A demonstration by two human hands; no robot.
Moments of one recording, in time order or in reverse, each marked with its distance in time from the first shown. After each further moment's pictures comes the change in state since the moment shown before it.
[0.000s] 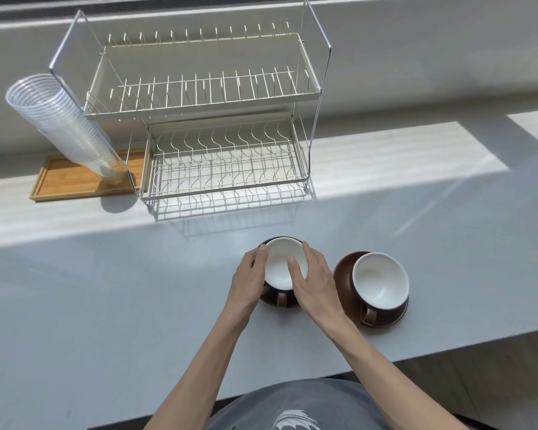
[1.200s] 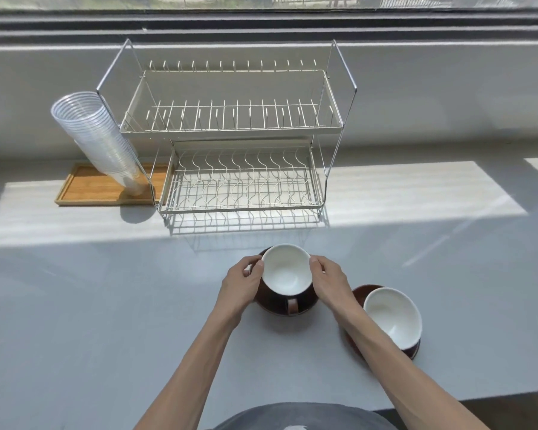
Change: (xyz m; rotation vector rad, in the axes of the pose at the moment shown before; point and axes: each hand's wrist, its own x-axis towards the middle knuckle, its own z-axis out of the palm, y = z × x) left_hand 0.014 0.022 -0.032 -0.049 0.091 -0.036; right_hand 0.052 -0.016 -0.023 0.067 -0.086 0.052
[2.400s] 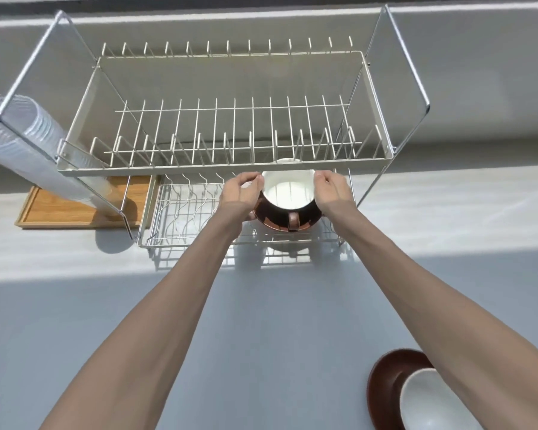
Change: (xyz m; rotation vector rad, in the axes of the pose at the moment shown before) left_hand 0.206 0.155 -0.011 -0.097 0.168 0.042; right_hand 0.234 -0.118 -0.007 0.013 0.130 -0.008
